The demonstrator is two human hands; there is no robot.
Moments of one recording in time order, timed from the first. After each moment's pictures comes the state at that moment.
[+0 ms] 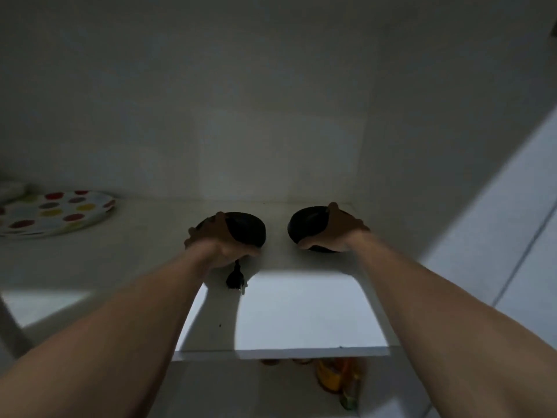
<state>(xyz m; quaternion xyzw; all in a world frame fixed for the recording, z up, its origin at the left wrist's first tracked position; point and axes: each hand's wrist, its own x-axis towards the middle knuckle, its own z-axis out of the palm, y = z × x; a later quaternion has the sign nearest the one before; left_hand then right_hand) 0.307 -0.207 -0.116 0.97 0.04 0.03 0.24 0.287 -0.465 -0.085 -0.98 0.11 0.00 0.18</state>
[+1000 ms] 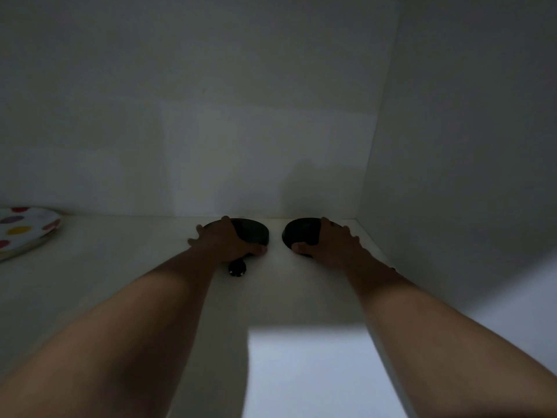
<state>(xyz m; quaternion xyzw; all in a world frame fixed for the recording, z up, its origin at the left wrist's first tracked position) 0.478 -0.259 -0.148 0.98 0.02 -0.04 0.21 0.437 -0.496 -0.149 -0.98 0.11 -0.04 0.18</state>
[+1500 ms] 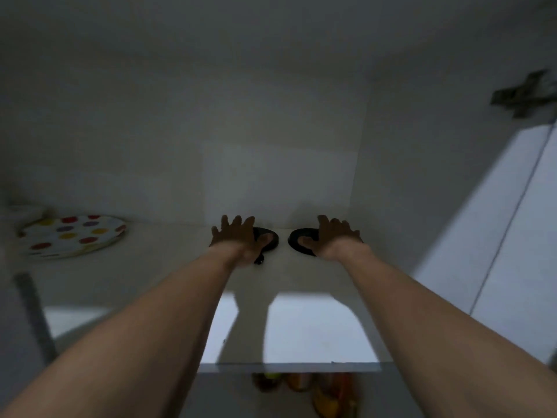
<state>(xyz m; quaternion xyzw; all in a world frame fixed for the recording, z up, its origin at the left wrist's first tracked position) 0.295 -0.234 -0.065 0.98 -0.09 0.06 0.15 0.271 -0.444 -0.045 -0.99 0.08 -0.05 0.09</state>
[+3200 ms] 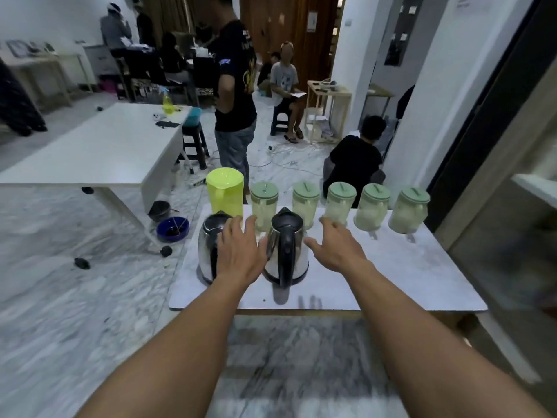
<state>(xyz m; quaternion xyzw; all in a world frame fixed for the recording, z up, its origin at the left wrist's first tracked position) -0.557 0.258 -0.247 0.73 0.63 0.25 0.05 -0.350 0.235 -0.210 -0.75 -0.63 0.15 0.13</state>
